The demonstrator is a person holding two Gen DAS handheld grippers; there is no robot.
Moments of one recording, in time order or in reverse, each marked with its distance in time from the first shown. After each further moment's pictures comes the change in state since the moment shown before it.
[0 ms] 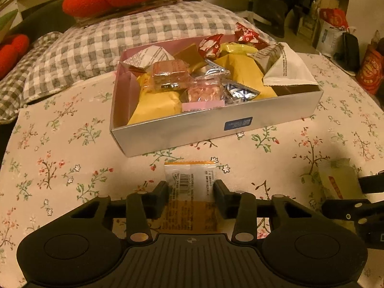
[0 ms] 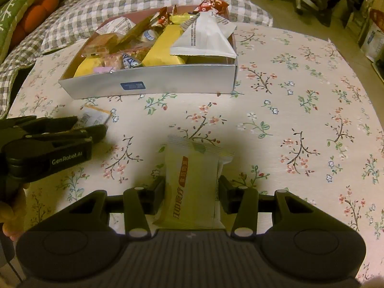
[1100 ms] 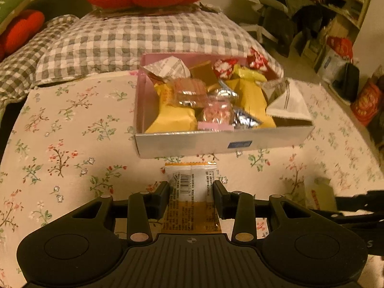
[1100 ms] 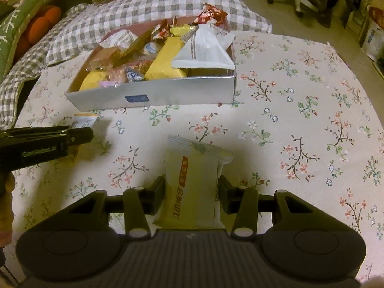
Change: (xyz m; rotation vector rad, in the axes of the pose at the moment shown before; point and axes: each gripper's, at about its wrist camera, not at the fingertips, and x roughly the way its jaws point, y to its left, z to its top) left arm -0.034 0.029 0.011 -0.169 -0.013 -0.081; right arm -0.009 -0.003 0.002 0.031 -0.048 0.039
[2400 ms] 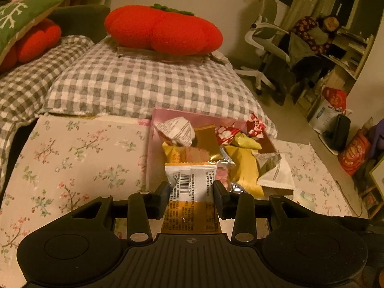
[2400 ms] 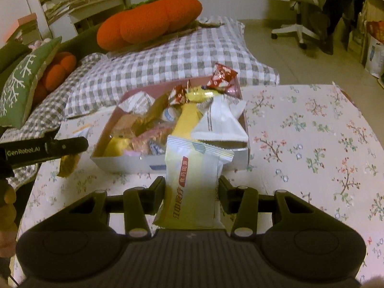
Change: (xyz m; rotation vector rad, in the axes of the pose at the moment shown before) left arm -0.037 0.024 0.042 -0.123 -0.181 -0.067; right arm -0.022 0.005 0.035 0.039 -0.225 0.084
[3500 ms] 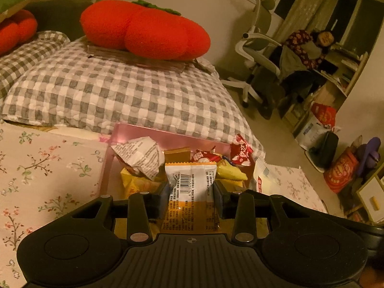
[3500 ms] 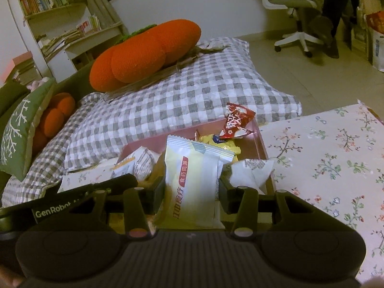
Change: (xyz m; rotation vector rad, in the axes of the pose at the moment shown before) left arm 0.072 -0.017 0.028 -0.062 -0.046 -0.098; right arm 0.048 -0.003 0.054 0.114 -0.118 0.078
